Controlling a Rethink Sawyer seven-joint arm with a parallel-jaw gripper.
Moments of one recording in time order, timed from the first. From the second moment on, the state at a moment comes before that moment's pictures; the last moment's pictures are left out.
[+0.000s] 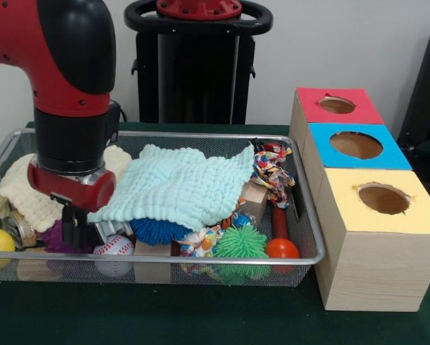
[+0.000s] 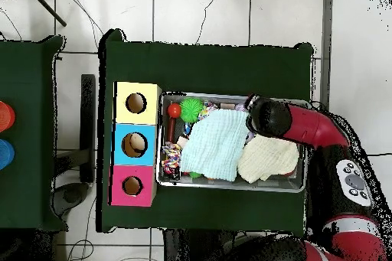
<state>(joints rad) -0.55 -0.43 0.12 1.34 -0.29 0.46 1.95</state>
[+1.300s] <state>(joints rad) -0.71 -0.49 0.35 1.41 -0.41 0.48 1.93</state>
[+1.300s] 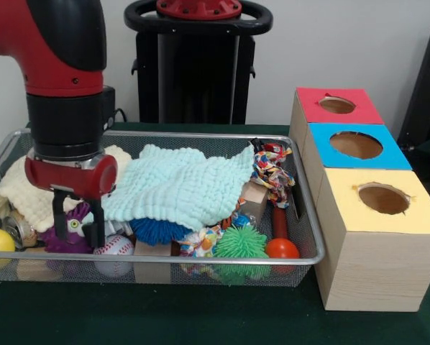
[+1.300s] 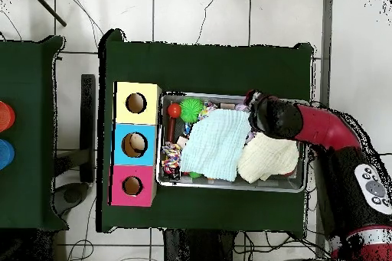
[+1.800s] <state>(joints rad) -0.83 -0.46 0.48 1.41 -0.46 0.56 1.79</state>
